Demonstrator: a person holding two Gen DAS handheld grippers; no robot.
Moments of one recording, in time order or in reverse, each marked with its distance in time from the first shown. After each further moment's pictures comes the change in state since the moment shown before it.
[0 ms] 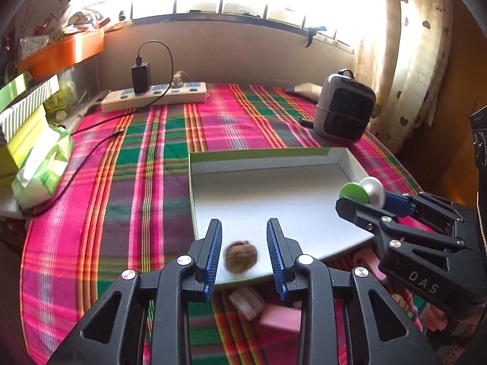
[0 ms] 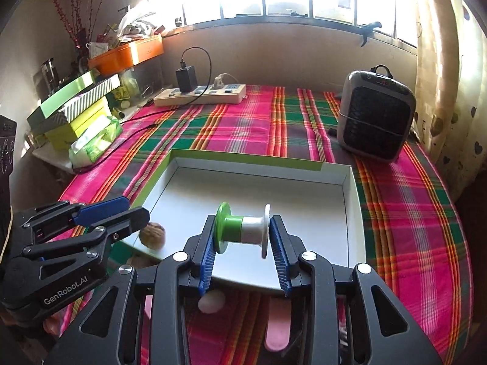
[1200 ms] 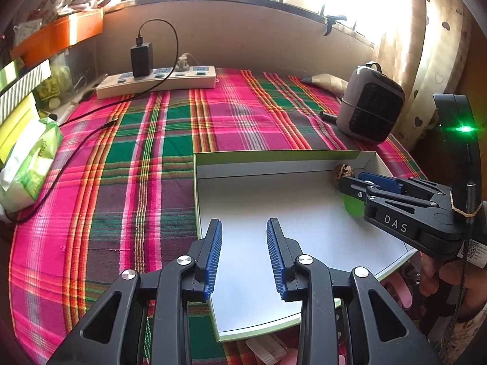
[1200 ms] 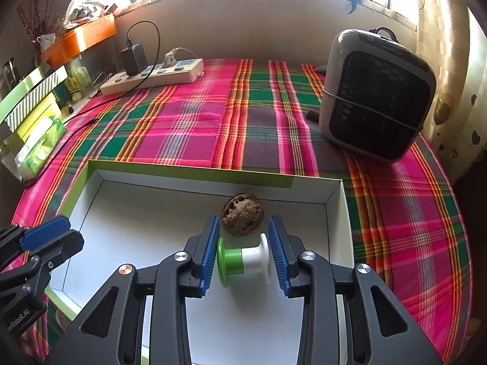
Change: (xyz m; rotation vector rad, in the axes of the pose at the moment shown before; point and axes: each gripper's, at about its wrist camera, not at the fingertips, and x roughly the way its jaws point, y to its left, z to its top) left arm 0.045 0.014 0.014 -0.037 0.063 0.015; right arm 0.074 -0.044 0.029 0.037 0.121 -0.097
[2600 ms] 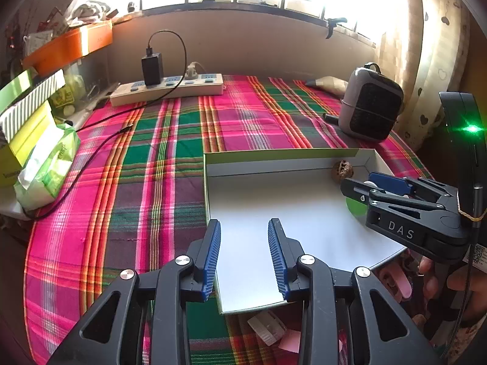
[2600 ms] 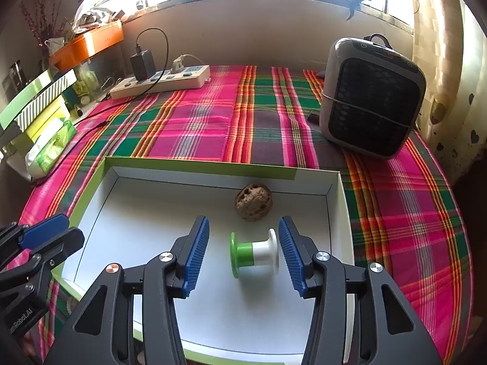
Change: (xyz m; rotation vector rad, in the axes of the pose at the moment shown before) left arm -0.021 -0.006 -0.009 0.022 -0.021 0.062; right arm -0.018 0.005 -0.008 0.001 -0.034 0.020
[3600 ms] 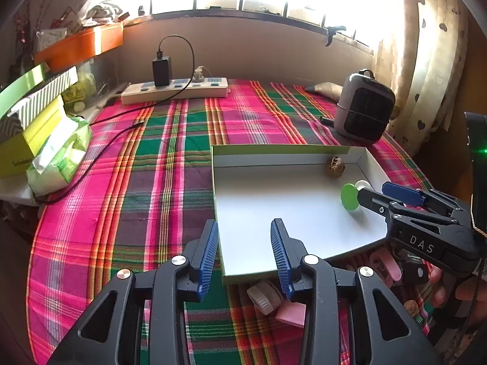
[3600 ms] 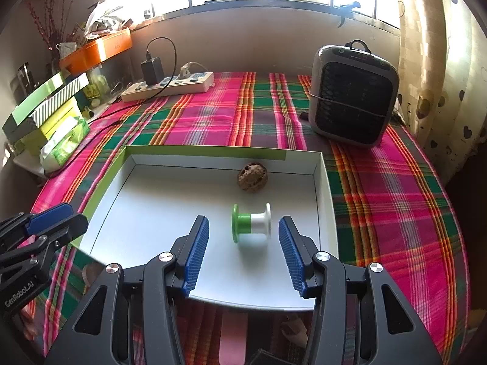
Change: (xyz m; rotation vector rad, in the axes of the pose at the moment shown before) left arm -0.027 0.003 -0.018 -0.026 -0.029 -0.002; right arm -0.036 -0.003 -0.026 0.007 -0.040 0.011
